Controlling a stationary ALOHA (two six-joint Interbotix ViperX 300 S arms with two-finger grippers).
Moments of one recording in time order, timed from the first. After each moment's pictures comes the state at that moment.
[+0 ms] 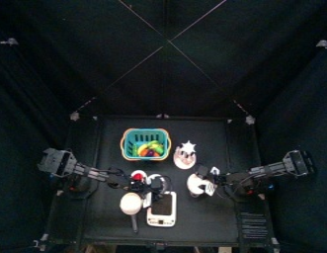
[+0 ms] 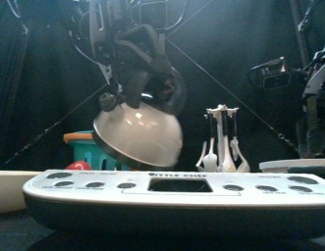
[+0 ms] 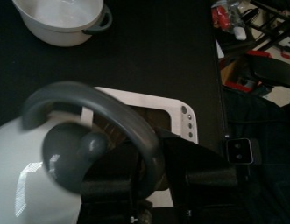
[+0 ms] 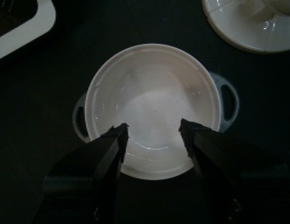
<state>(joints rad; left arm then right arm) -0.18 0.00 0.53 -0.36 0.16 0.00 0.14 -0.54 1.10 -0.31 0.48 0.83</state>
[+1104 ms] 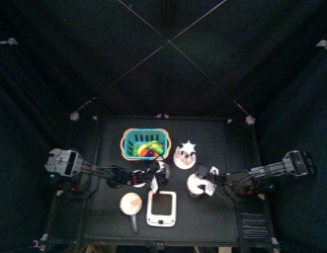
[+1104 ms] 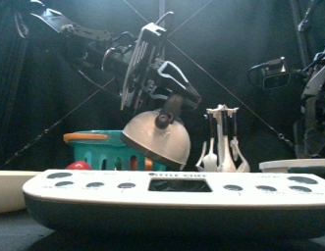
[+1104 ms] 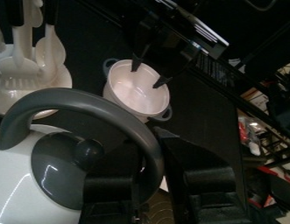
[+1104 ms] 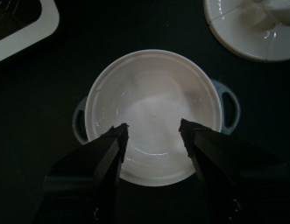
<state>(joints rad) -0.09 0.09 0.60 -0.56 -0.37 -0.04 0.12 -0.54 1.12 -0.34 0.44 0.83</state>
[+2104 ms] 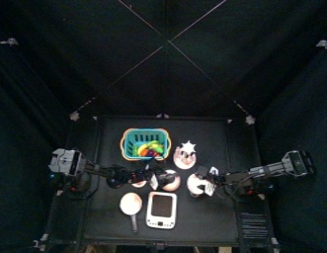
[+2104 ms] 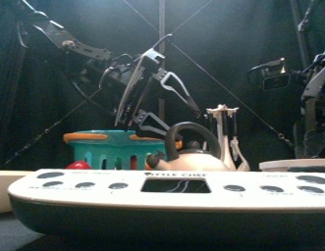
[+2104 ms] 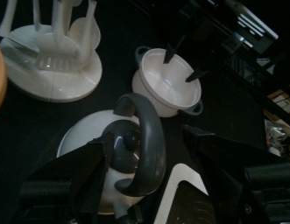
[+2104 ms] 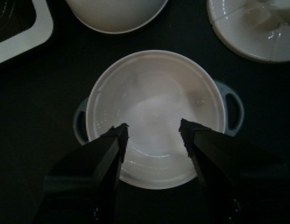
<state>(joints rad) -0.05 0.11 0.65 -0.60 -0.40 -0.03 0.11 -0.53 1.12 -0.34 0.41 0.83</state>
